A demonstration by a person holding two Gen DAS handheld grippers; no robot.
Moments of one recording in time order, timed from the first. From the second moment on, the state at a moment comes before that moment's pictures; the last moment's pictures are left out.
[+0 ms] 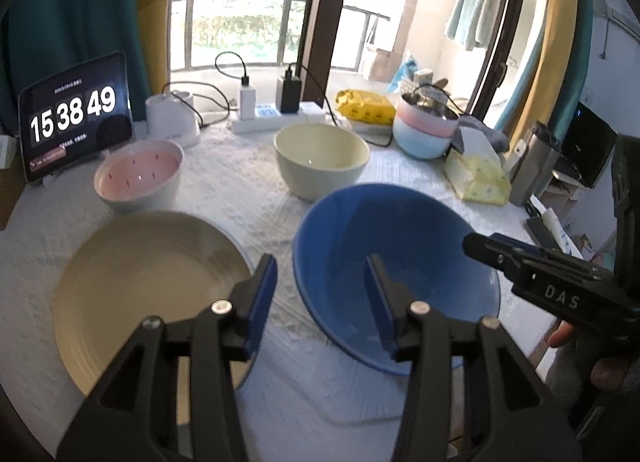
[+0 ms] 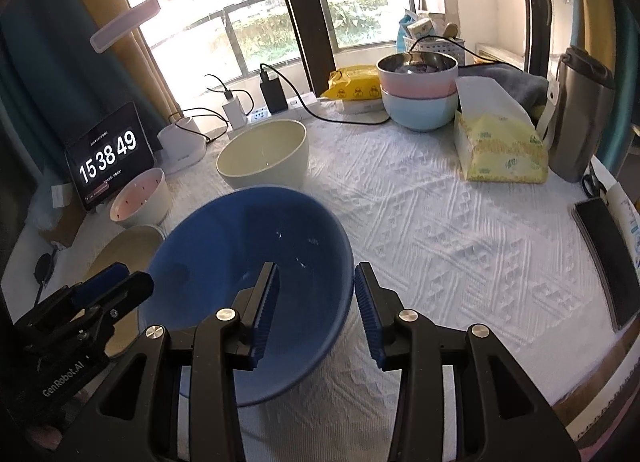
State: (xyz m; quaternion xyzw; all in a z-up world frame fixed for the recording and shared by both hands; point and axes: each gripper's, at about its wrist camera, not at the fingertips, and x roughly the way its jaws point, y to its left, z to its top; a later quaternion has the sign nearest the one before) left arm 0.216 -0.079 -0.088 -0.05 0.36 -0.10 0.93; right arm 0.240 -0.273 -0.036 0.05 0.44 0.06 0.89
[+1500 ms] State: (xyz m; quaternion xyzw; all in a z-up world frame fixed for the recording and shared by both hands) left arm 0.347 -0.059 -0.074 -0.04 0.36 -0.07 0.93; right arm 0.371 -0.270 -0.031 0.03 0.43 0.11 0.90
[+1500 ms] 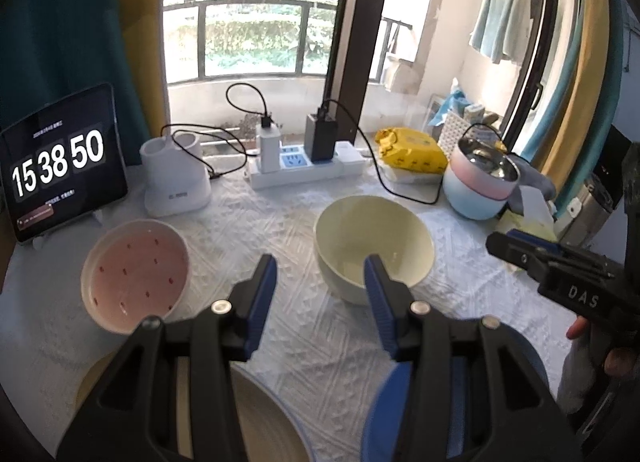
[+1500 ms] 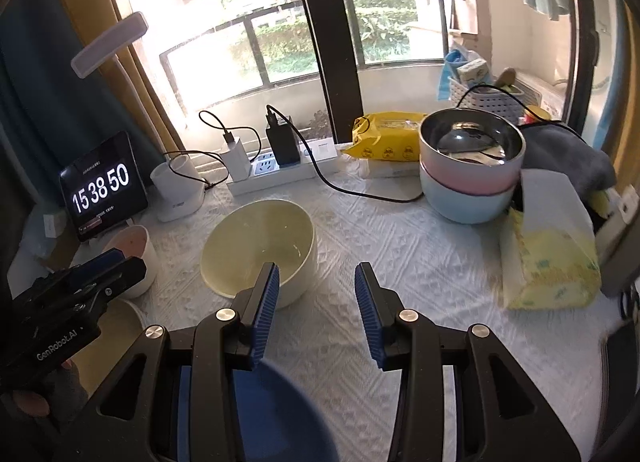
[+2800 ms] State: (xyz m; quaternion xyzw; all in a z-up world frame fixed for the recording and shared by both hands) left arm 0.445 -0.088 -0.143 -0.01 0.49 -0.09 0.87; right arm 0.493 -0.241 -0.121 0.04 0.61 0.21 0.76
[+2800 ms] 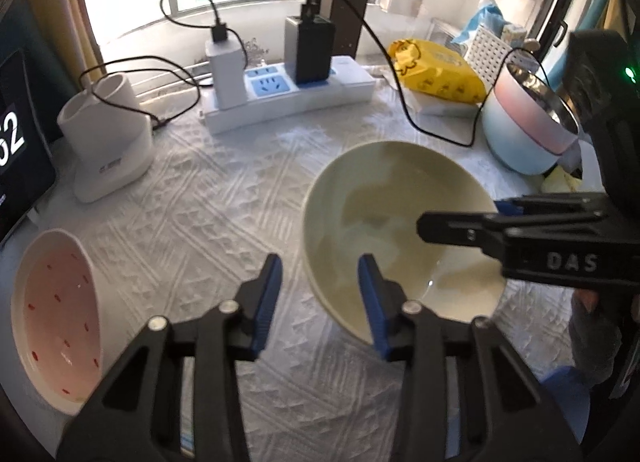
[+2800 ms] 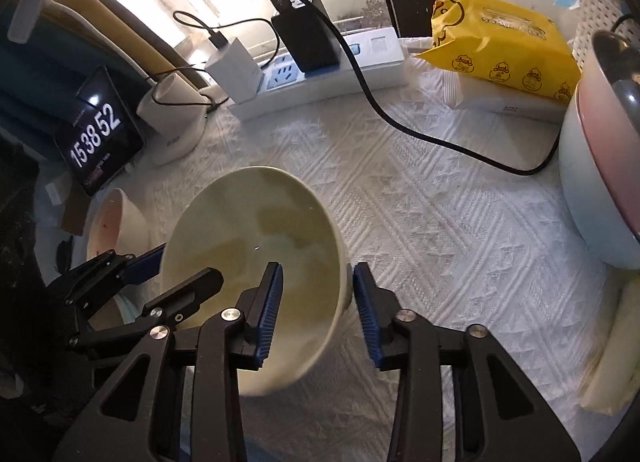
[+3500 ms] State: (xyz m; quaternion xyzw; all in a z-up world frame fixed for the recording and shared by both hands) left arm 0.435 -0.094 -0.121 0.02 0.44 -0.10 0.89; right arm 0.487 -0.237 -0.109 -0.01 0.58 0.19 0.79
